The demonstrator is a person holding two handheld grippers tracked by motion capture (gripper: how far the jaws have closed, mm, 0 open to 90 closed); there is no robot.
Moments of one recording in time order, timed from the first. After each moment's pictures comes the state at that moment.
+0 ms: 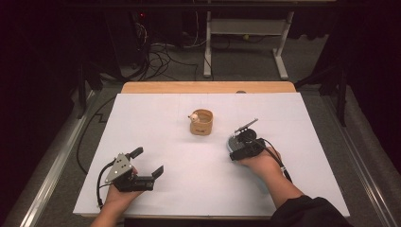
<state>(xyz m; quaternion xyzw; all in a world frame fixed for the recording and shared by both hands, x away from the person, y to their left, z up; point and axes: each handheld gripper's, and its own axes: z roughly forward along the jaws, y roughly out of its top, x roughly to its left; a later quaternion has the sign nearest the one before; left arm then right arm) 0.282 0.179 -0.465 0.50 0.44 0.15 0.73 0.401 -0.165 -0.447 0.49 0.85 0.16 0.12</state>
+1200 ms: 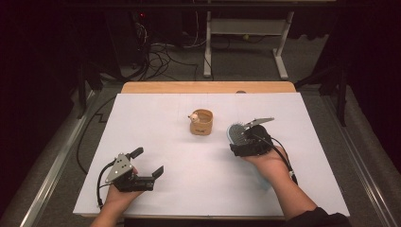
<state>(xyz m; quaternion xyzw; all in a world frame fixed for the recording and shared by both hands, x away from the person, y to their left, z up) 0.282 0.178 -0.466 0.50 0.44 0.15 0.73 0.378 -0.180 -0.407 0.46 0.82 0.30 0.16</state>
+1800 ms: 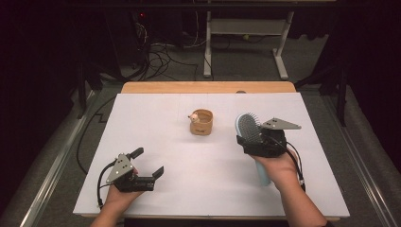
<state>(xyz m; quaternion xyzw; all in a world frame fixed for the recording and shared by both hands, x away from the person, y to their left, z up) 0.282 0.178 -0.468 0.51 0.44 0.16 0.72 0.352 -0.207 -0.385 0.44 0.75 0.44 0.21</state>
